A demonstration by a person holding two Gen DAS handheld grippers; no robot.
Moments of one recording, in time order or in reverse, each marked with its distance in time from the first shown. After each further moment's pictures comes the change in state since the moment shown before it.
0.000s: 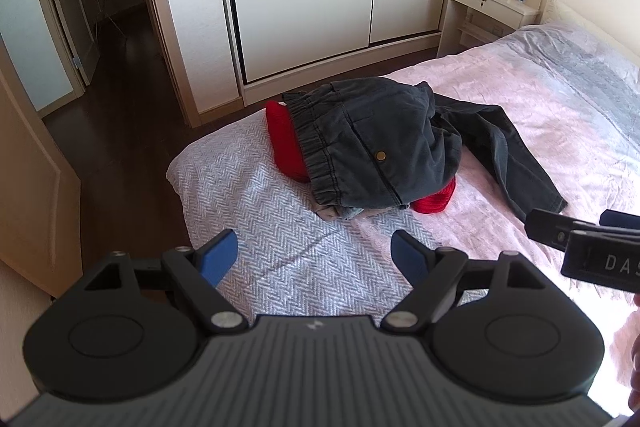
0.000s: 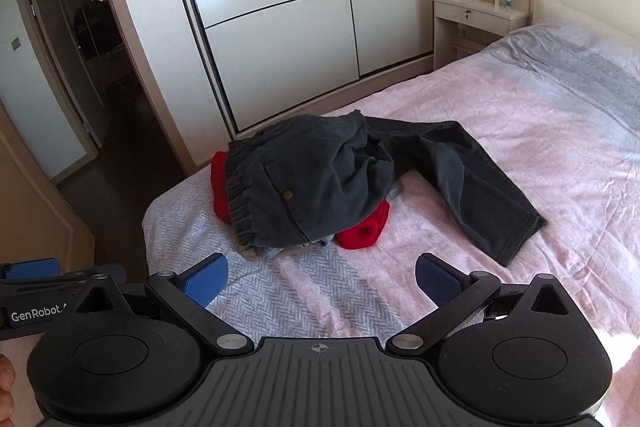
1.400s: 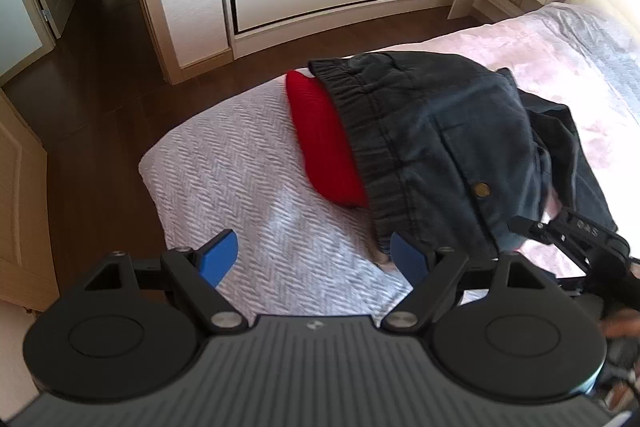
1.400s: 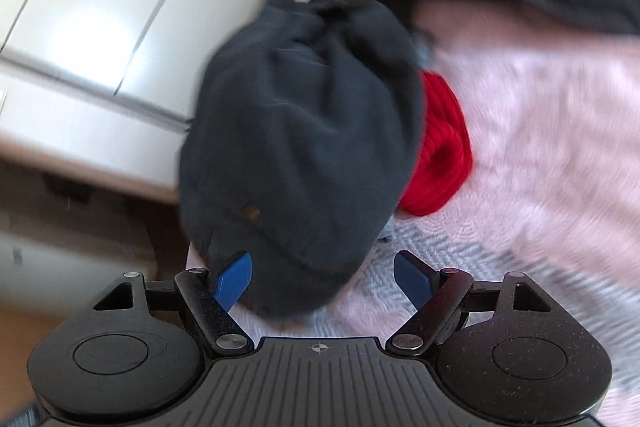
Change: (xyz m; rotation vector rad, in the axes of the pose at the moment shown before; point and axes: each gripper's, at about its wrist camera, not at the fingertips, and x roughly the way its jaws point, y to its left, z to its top) left arm 0.209 0.102 0.088 -0.028 0.178 -0.073; right arm 0.290 -0.090 -0.017 0.827 0.181 0.211
